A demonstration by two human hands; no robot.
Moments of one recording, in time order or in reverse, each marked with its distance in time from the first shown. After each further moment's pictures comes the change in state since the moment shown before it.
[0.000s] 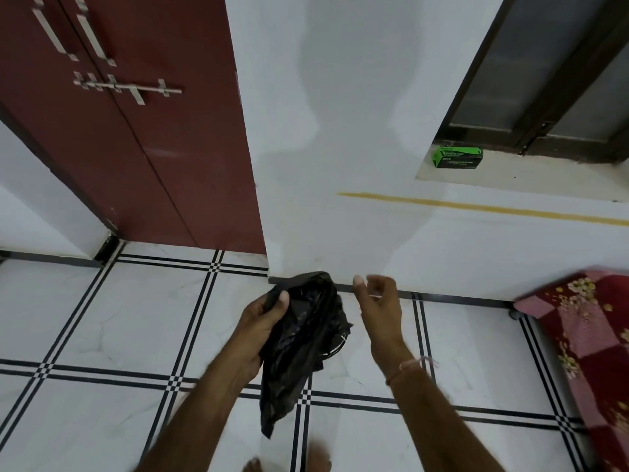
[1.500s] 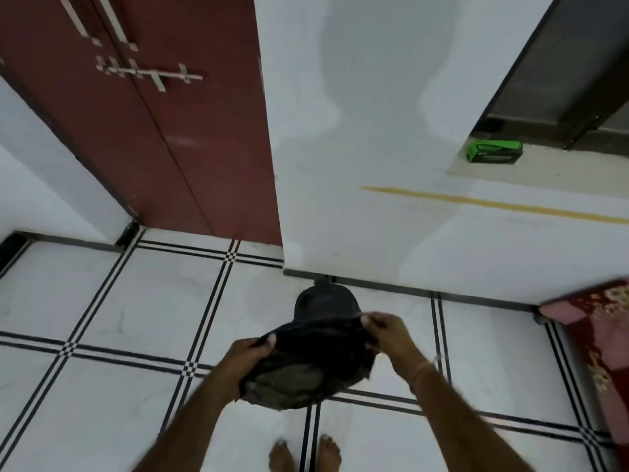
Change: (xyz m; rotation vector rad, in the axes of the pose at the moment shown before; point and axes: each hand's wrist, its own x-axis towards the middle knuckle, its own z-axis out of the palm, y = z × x) left_hand 0.040 -0.090 -0.105 0.284 0.104 -0.234; right_hand 0.046 0.106 -0.002 -0.221 -0.334 0.212
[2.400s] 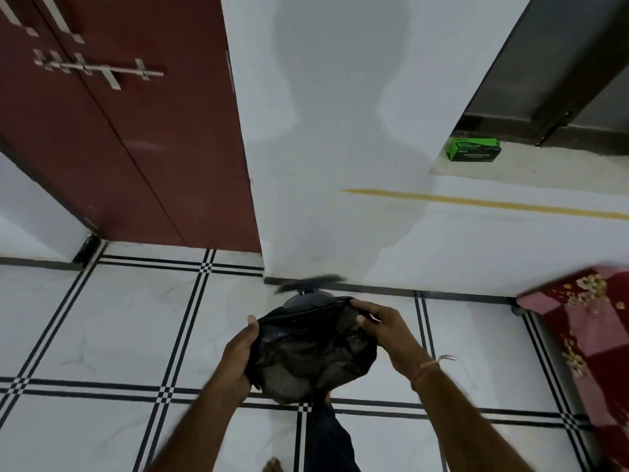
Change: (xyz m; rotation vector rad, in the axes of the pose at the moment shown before) left_hand 0.070 0.022 0.022 -0.490 0.003 -0.030; right_hand 0.044 -0.010 -0.013 0.184 -0.028 -0.085
